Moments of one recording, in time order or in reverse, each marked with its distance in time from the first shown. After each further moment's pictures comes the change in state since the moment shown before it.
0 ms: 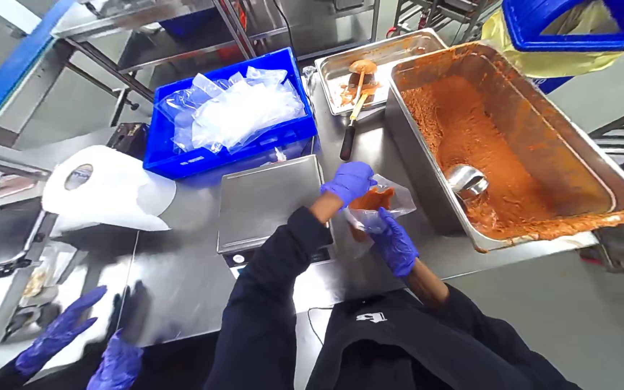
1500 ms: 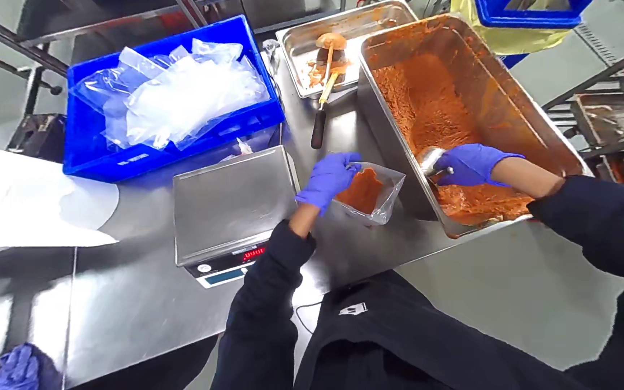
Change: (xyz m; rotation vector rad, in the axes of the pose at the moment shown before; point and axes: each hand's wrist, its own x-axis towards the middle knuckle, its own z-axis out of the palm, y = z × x) left_hand 0.004 0.009 0.015 -0.422 0.166 -0.059; right_hand 0.075 -0.250 -0.061 -2.534 -0.413 -0.009
